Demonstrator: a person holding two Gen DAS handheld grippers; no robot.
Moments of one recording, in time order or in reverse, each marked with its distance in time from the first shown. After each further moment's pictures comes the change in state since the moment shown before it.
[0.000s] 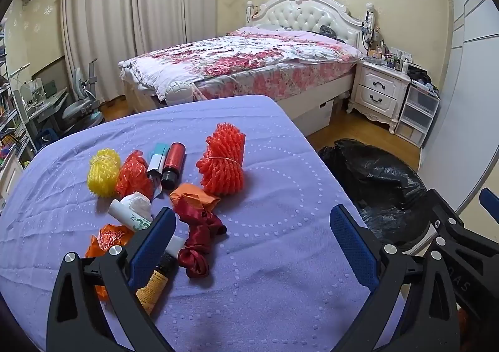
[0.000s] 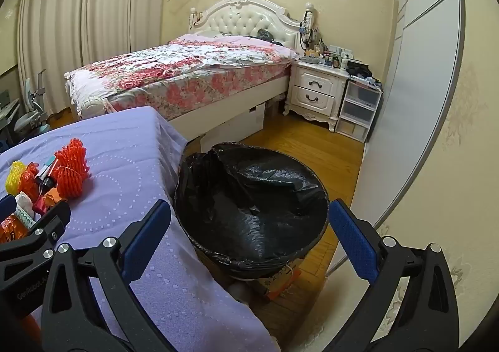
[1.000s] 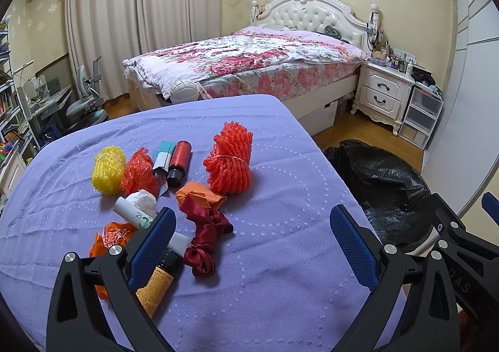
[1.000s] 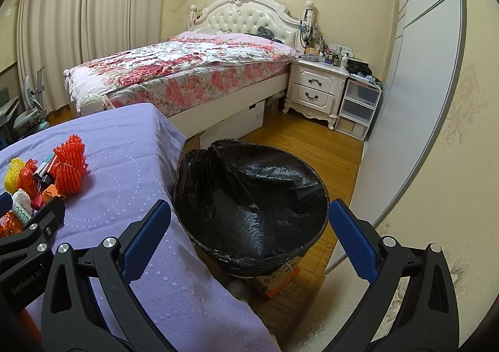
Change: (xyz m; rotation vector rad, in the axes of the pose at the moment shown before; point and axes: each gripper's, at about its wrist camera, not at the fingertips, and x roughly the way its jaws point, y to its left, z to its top) left arm -0.001 0.003 0.001 -0.013 -0.001 -0.005; right arm 0.002 0.001 0.000 -0.005 0.012 0.000
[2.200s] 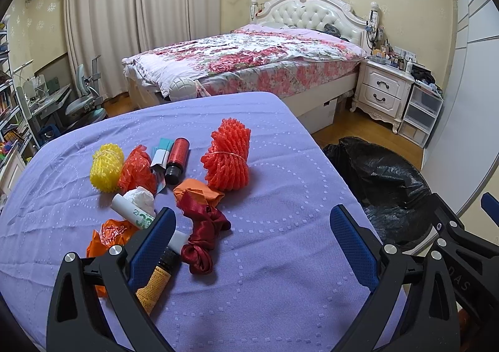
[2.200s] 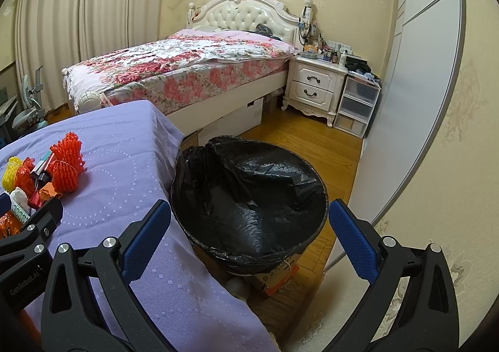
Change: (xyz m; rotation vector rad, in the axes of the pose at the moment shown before) left arm 0.001 0.006 -0.004 -0.003 0.005 0.003; right arm 0.002 -0.002 -0.006 -0.001 0.009 -0.001
